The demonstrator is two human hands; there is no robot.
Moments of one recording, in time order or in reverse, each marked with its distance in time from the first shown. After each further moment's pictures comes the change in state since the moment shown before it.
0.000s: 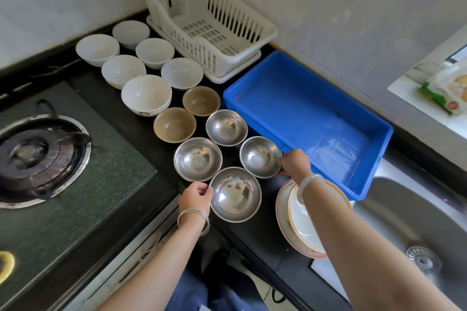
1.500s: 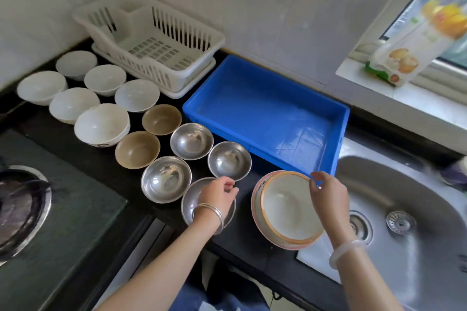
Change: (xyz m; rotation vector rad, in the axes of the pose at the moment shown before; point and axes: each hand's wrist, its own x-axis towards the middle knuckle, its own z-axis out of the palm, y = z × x) left_hand -0.025 0.071 0.052 0.314 -0.368 0.376; right_hand -0.081 0.110 -0.073 -0.038 0.483 -0.080
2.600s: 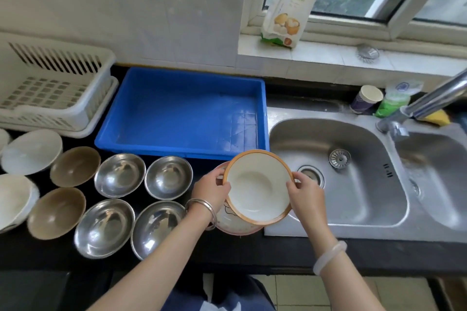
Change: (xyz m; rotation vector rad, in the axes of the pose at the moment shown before) left_hand 0.002 0.076 0.057 0.070 -0.337 0.159; right_hand -0.054 0.052 -0.035 0.332 0.120 0.359
